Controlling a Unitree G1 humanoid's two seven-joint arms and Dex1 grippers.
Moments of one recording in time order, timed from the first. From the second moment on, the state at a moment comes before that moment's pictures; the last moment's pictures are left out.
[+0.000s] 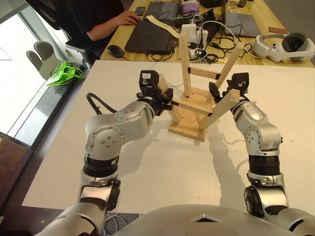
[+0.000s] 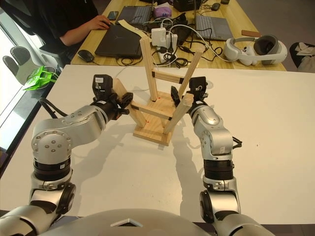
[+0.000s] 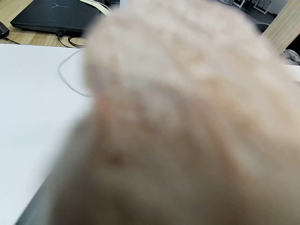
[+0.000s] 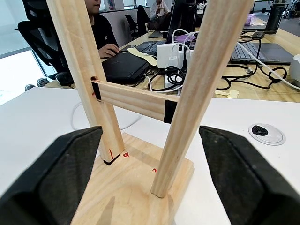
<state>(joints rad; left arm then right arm) -0.45 0.28 -0.06 -0.47 -1.08 1.13 0.68 -0.36 -0.13 -0.04 -0.12 0.24 0.65 0.14</state>
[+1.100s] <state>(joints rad) -0.50 0.19 0.26 -0.57 -0.82 0.99 0.48 -0.03 -0.40 0.08 -0.94 1.04 0.85 0.21</state>
